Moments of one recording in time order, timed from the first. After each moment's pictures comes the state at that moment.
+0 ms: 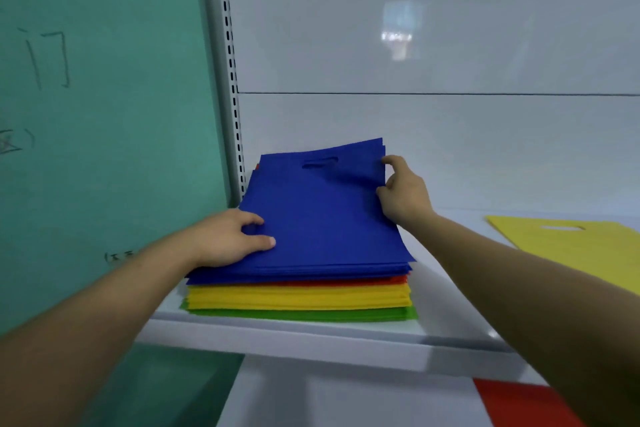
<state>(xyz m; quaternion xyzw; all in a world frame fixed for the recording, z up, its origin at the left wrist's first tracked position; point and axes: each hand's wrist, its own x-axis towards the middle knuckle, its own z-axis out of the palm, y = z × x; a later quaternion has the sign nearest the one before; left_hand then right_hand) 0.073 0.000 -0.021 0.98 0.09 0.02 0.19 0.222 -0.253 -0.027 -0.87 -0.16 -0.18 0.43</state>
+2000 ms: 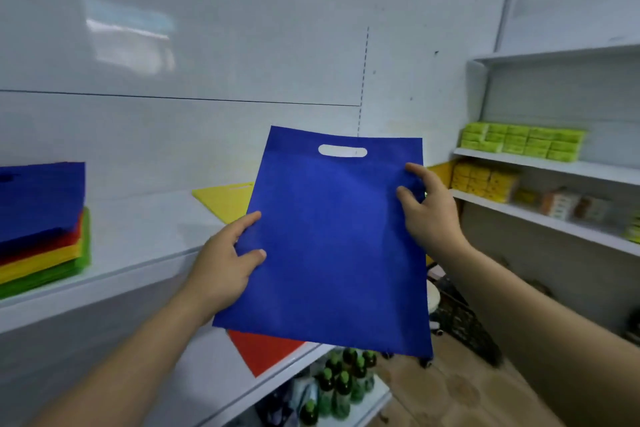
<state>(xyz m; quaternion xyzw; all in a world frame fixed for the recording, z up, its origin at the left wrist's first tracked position) -0.079 -0.367 -0.059 0.78 -0.24 0.04 0.57 -0.156 -0.632 -0.024 -0.78 0.14 -0.42 0.43</state>
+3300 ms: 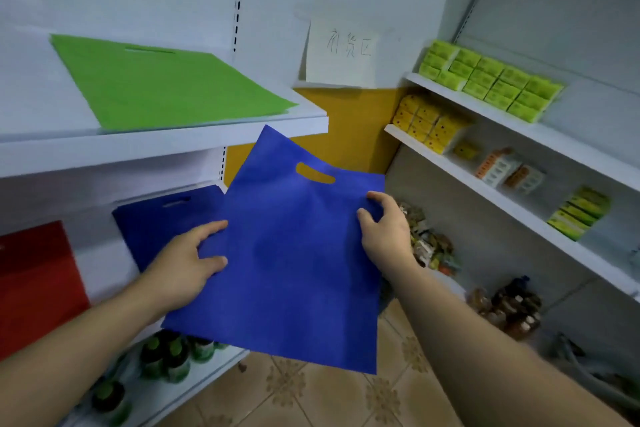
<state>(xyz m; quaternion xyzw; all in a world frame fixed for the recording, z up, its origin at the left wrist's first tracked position) 0.056 -0.799 -0.241 0.79 -0.15 -0.18 0.56 -0.045 -1.053 -0.184 -0.83 0.32 -0.23 0.39</state>
